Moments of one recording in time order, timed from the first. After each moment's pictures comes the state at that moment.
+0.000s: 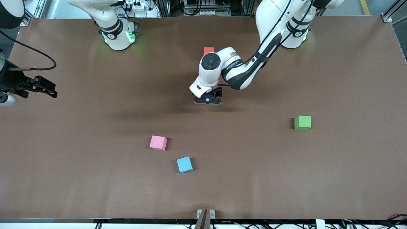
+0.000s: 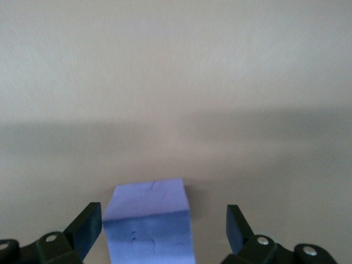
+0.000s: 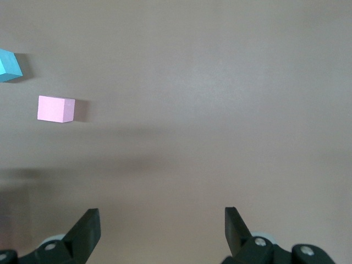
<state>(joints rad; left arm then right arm) -0.52 0.62 -0.39 -1.78 0.22 2.41 -0.98 0.06 0.09 -0.04 -1.49 -0.02 1.57 0.01</state>
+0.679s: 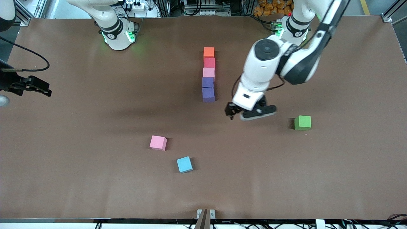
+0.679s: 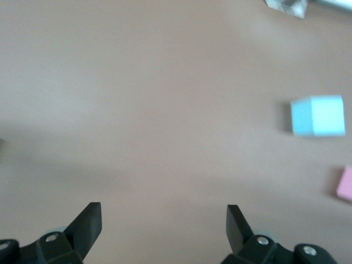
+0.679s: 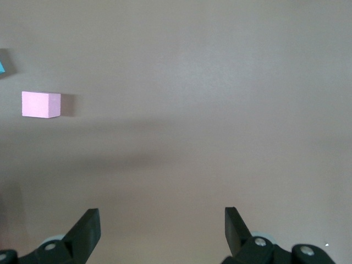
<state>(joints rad) -0.22 0.29 -0.35 -1.76 0.22 2.24 -0.96 0.02 0.09 -0.05 -1.49 -0.02 1.53 0.01</state>
